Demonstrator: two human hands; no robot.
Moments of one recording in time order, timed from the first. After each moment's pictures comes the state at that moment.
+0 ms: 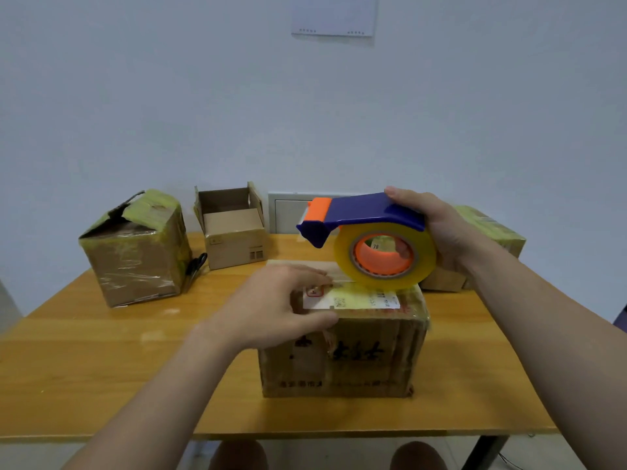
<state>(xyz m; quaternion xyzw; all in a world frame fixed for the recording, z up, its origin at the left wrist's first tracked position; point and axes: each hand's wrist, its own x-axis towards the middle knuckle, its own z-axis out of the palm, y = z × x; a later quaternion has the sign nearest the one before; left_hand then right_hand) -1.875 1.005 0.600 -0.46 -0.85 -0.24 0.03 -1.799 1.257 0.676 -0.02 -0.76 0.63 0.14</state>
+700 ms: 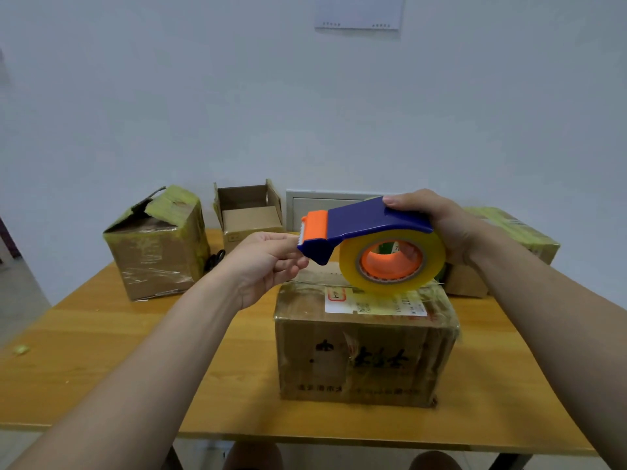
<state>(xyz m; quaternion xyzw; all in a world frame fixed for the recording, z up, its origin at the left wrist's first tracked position) -1.916 0.996 0.628 -0.14 -0.65 -0.71 -0.22 -1.830 1.249 0.681 0.04 -0.80 0.60 0.05</state>
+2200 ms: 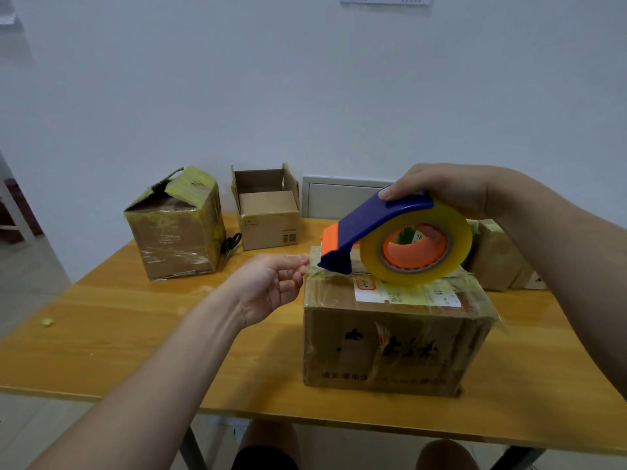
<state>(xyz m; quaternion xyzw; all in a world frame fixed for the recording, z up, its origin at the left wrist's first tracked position) -1.923 0.968 0.576 -0.08 -0.55 -0.77 -0.32 -1.856 1.229 0.718 0.04 -0.91 0.41 -0.10</state>
